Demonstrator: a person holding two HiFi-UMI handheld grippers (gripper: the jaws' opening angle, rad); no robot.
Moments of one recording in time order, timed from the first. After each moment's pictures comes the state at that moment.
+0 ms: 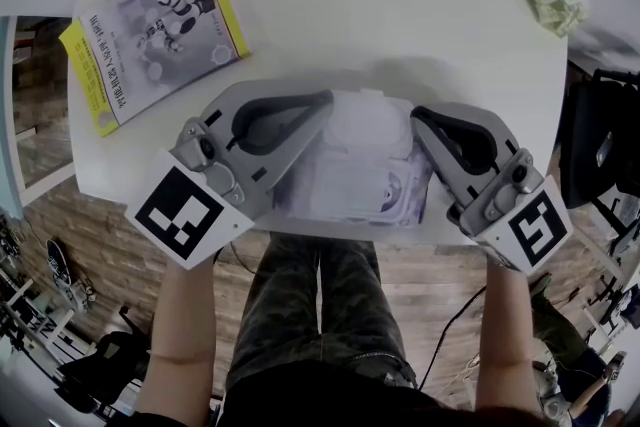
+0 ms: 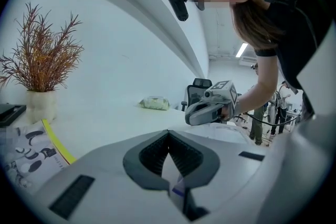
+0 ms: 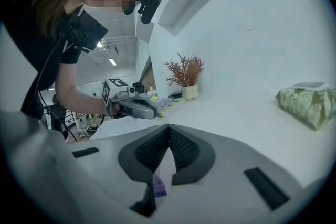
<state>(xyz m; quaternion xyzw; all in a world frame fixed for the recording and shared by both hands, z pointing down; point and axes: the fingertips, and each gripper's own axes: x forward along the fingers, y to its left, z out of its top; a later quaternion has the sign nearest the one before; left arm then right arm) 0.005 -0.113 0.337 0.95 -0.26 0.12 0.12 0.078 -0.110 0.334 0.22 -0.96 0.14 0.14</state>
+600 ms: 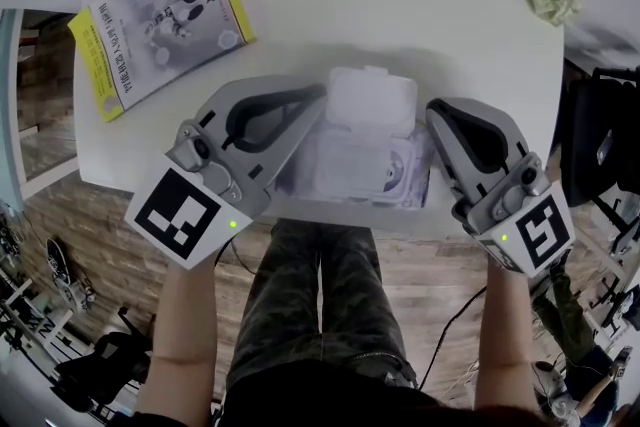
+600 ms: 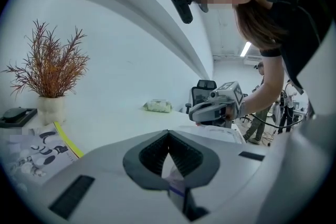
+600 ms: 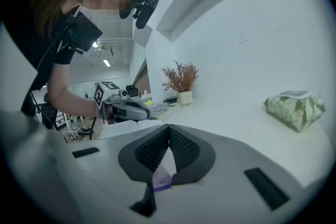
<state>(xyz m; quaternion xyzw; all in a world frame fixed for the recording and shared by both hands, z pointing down) -0.004 -0.100 0.325 0.94 -0.30 0.11 0.12 0.095 -0.096 0.322 0.25 -0.95 0.12 0.13</state>
